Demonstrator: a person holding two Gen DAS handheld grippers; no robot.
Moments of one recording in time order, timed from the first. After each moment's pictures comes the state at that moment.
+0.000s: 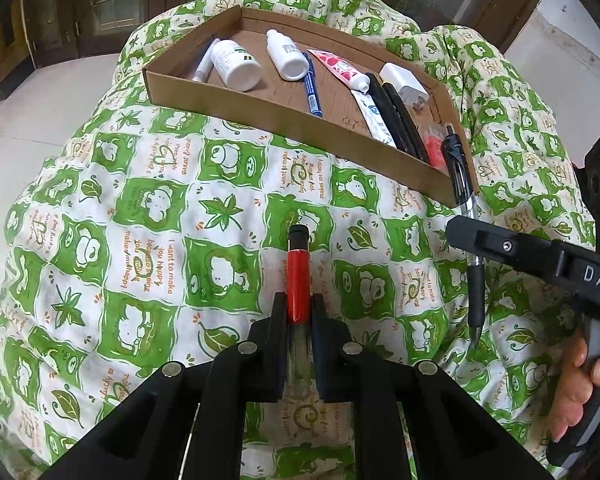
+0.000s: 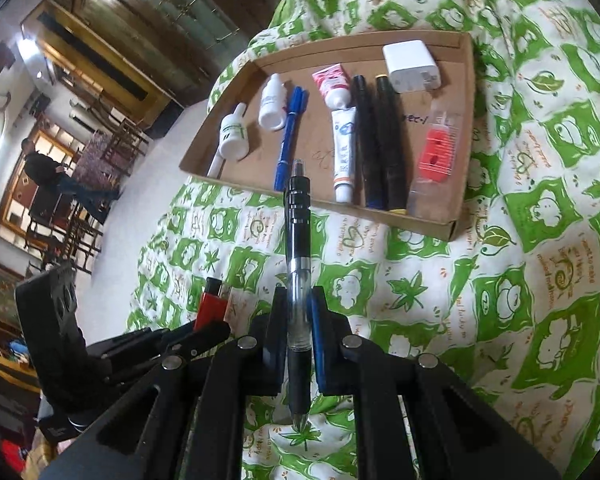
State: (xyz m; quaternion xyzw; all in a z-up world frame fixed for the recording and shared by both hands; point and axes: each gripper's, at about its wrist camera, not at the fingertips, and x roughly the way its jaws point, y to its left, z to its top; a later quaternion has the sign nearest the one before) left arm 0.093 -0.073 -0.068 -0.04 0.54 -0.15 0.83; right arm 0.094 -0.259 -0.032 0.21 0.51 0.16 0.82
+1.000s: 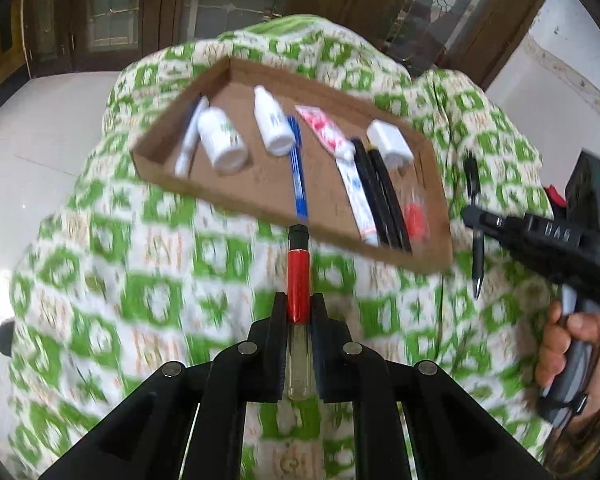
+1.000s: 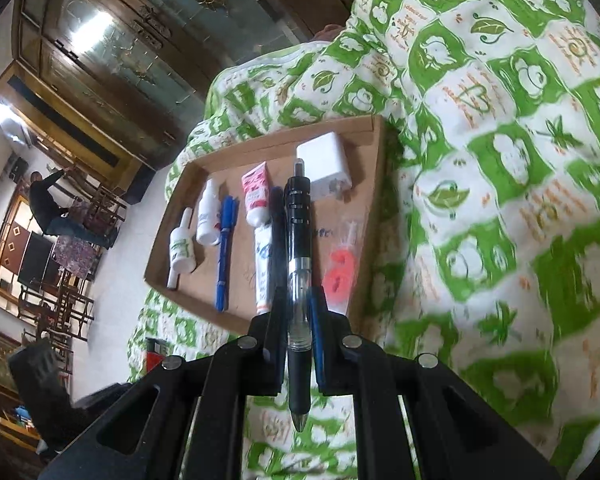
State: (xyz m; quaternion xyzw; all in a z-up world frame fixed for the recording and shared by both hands) left arm 0.143 -0.070 -0.023 -0.06 0.50 -0.17 0.84; right arm 0.140 -0.345 -0.007 0.27 0.46 0.08 0.84
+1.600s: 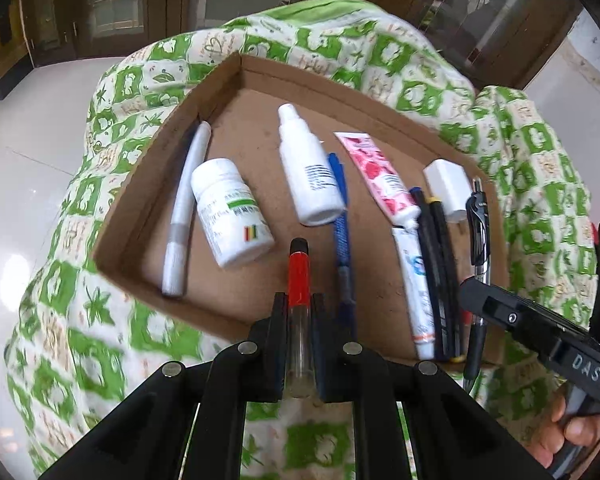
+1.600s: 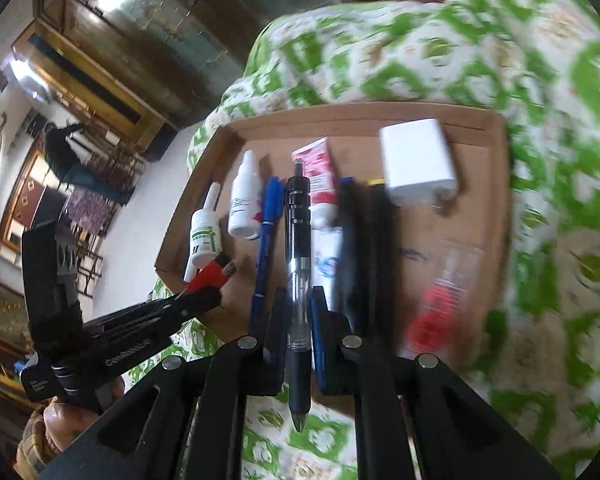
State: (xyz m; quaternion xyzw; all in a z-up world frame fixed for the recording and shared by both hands) left arm 0.251 -0.072 -0.051 -0.05 0.55 -0.14 0.82; right arm 0.208 -0.279 -0.025 0.22 0.50 0.16 0.82
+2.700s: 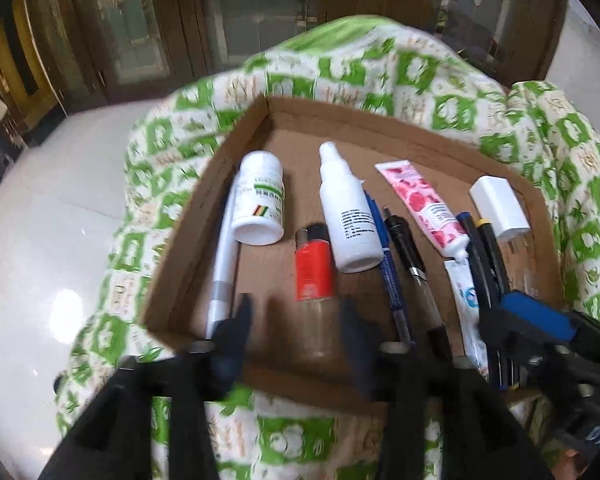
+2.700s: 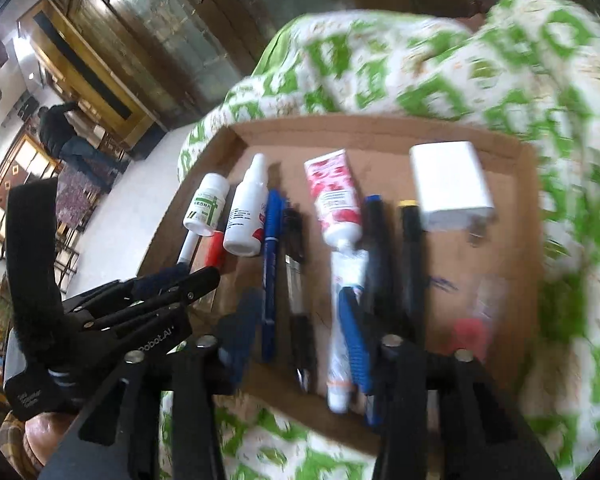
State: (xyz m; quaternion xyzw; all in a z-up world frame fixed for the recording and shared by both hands) left arm 0.243 -0.095 -0.035 0.05 0.49 -0.07 0.87; right arm 0.211 -0.253 -0.027 0.18 0.47 0.12 0.86
